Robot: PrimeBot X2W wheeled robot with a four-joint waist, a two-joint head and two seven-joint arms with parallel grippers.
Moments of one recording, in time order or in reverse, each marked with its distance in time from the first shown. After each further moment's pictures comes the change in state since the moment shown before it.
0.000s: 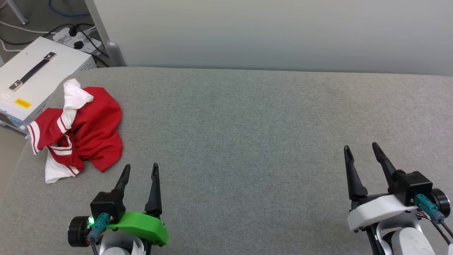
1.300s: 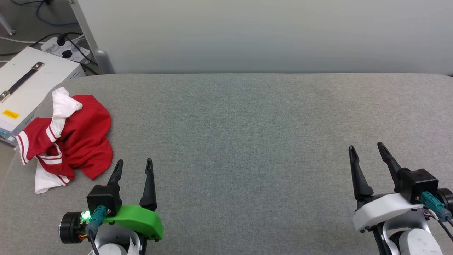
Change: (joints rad) left arm 0.002 0.000 0.020 -0.071 0.048 0.034 0.083; right arm 0.025 0.000 -0.018 -0.078 -0.017 0.000 0.081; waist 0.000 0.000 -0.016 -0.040
